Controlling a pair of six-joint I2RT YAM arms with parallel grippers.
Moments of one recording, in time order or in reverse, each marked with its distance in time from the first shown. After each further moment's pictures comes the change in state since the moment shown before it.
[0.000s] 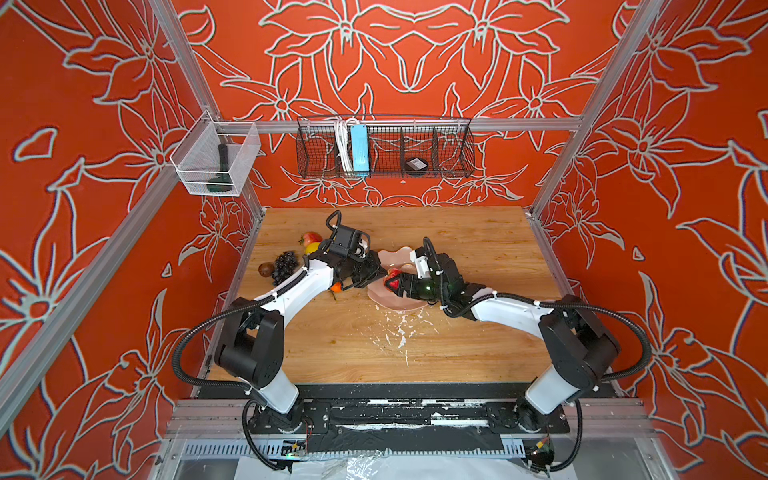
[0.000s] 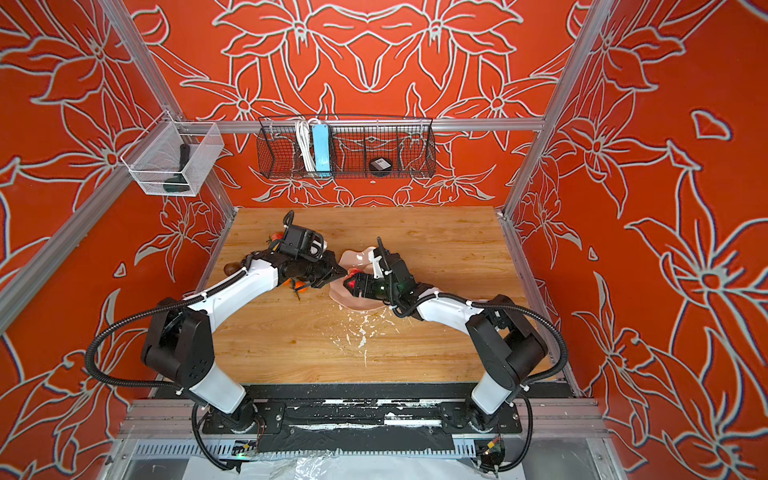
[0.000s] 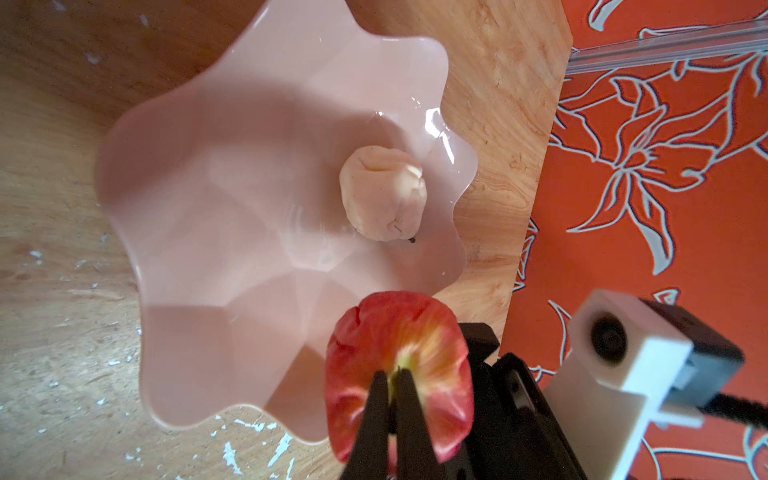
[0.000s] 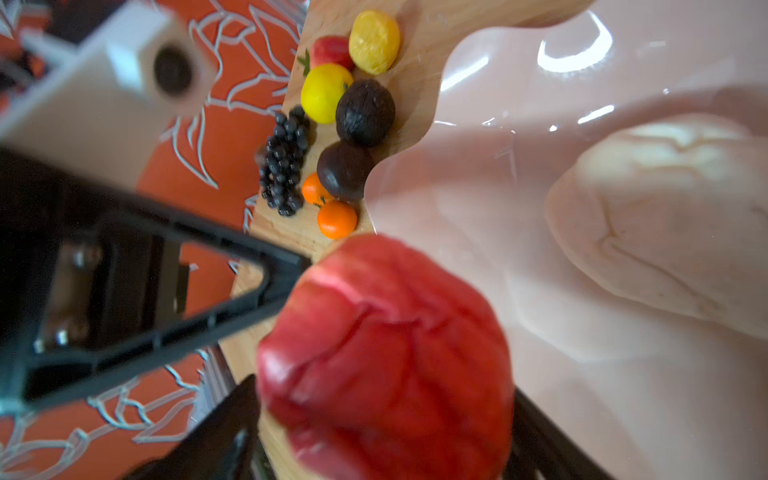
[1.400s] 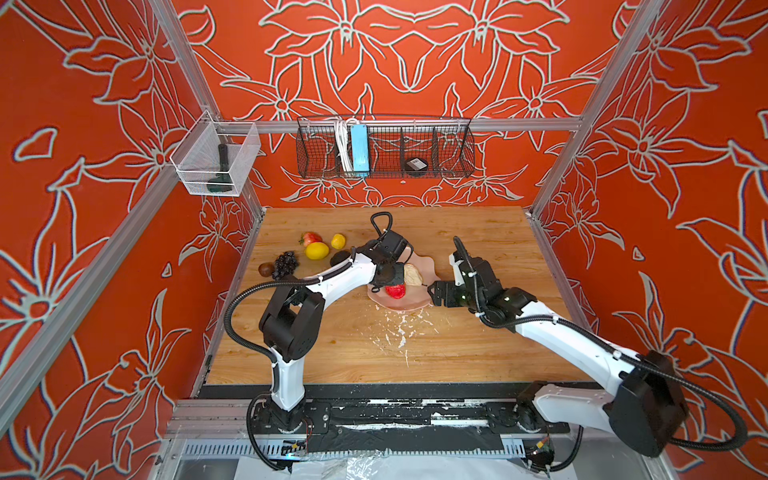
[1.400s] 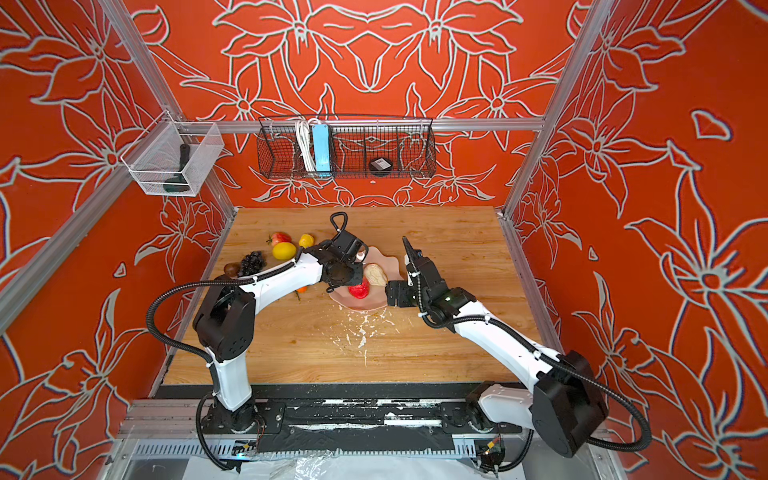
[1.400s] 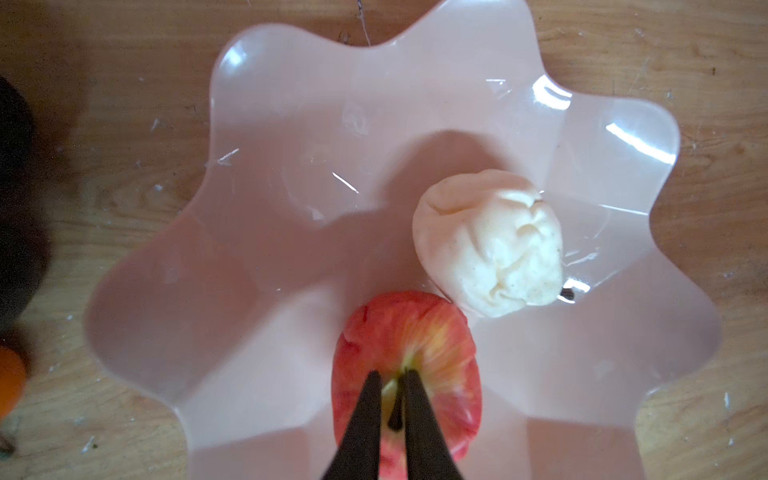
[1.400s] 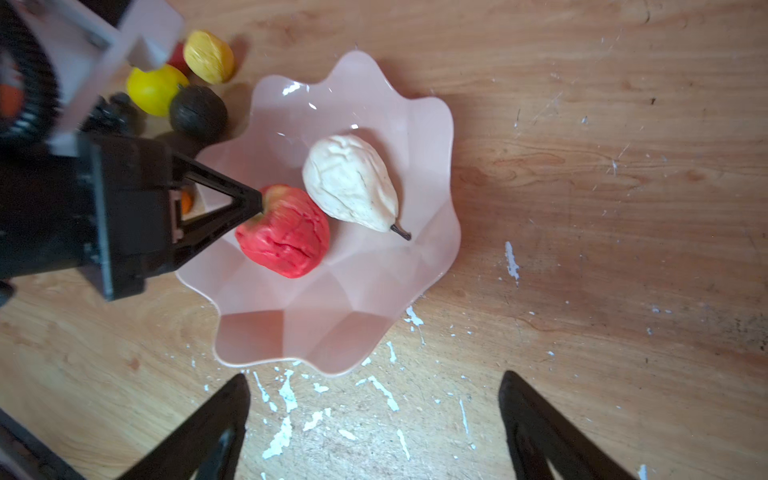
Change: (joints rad) left arm -0.234 0.267 0.248 -0.189 -0.569 0.343; right arm -0.093 -0.377 -0.047 -0.570 0.380 -0.303
